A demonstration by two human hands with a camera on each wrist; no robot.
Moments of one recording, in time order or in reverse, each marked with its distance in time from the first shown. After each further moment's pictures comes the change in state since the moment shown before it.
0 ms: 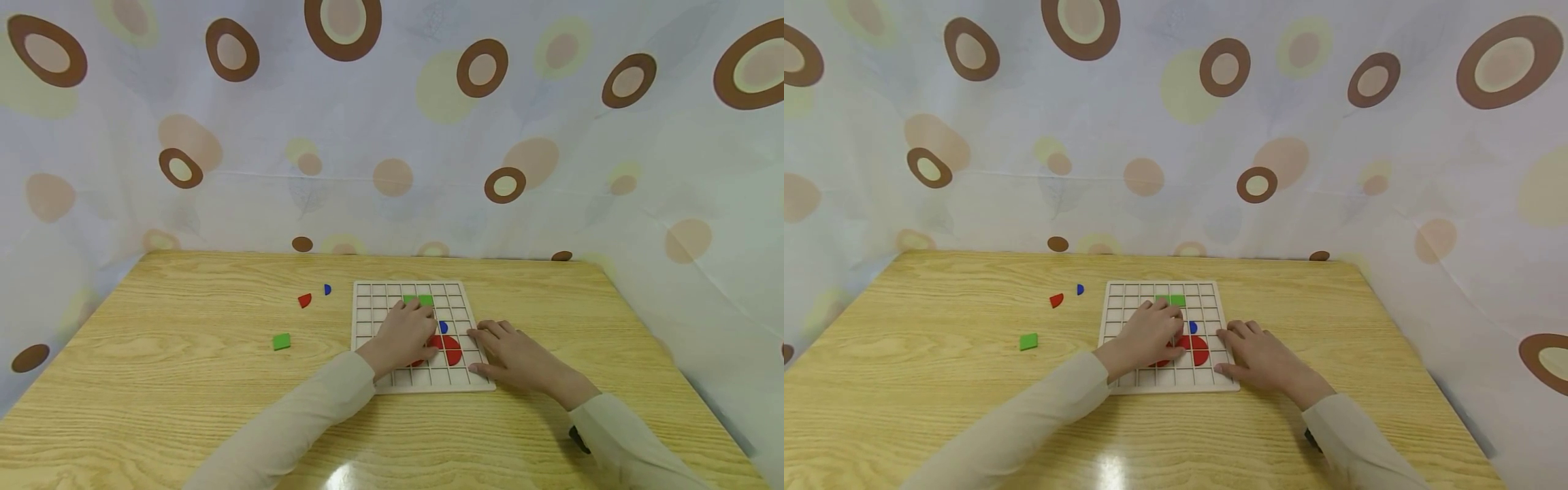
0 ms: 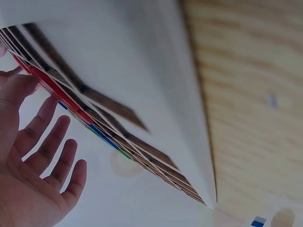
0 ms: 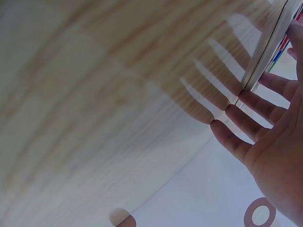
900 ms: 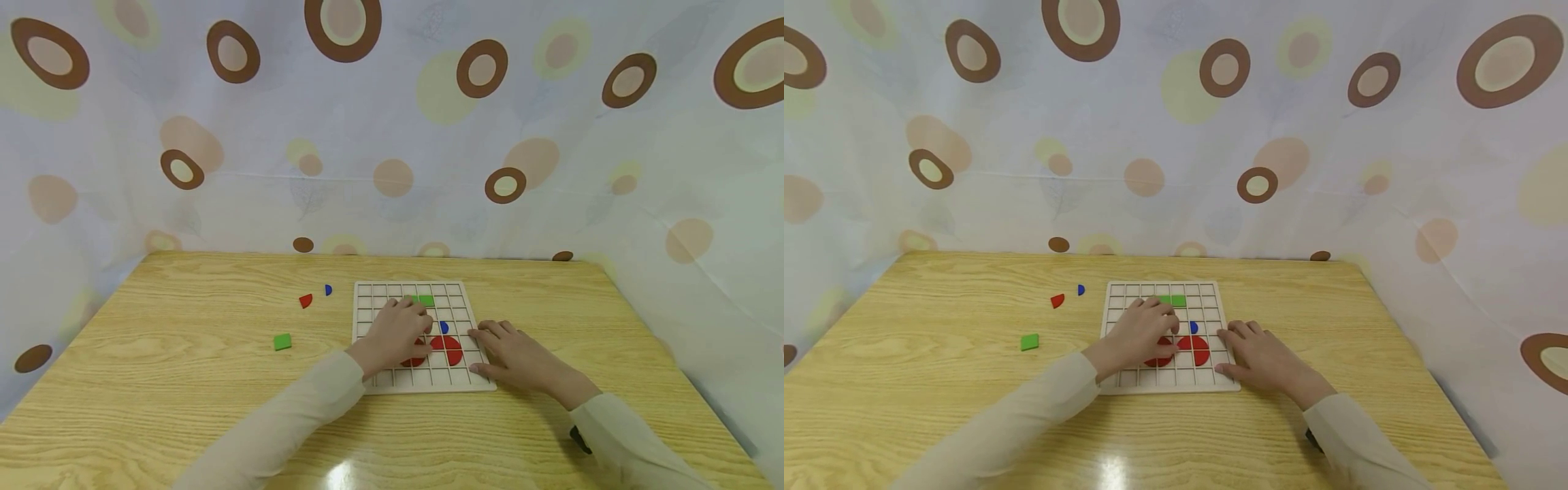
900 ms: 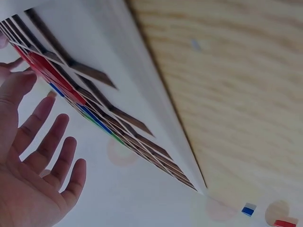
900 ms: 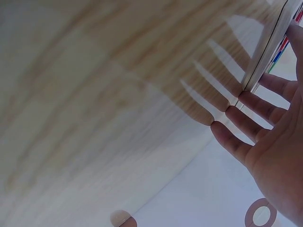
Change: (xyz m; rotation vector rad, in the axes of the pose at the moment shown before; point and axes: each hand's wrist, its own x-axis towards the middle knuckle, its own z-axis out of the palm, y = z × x) left_hand -0.010 -0.011 -0.007 -0.067 0.029 0.006; right_hand -0.001 0.001 0.000 -0.007 0.009 -0.005
